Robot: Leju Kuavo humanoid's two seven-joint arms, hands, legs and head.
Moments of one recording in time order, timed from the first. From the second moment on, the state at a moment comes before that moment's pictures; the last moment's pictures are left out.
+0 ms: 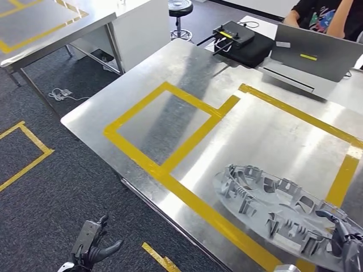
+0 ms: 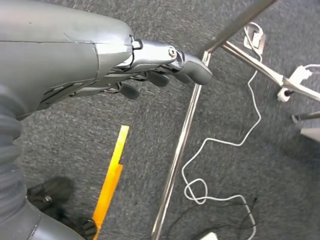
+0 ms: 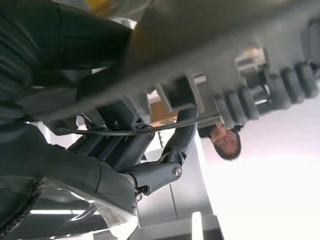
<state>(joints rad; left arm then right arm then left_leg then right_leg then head) 0.08 -0.01 0.07 -0.90 -0.09 -0.07 -0.32 0.66 -0.58 0.28 -2.56 1.37 -0.14 0.69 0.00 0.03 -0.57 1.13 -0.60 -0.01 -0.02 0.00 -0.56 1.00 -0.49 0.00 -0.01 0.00</state>
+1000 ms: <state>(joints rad) -0.10 0.01 -0.09 -0.69 -0.07 -0.09 -0.37 0.39 -0.89 0.26 -2.10 1.12 0.03 0.36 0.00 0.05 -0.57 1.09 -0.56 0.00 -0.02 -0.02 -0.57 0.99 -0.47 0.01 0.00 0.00</state>
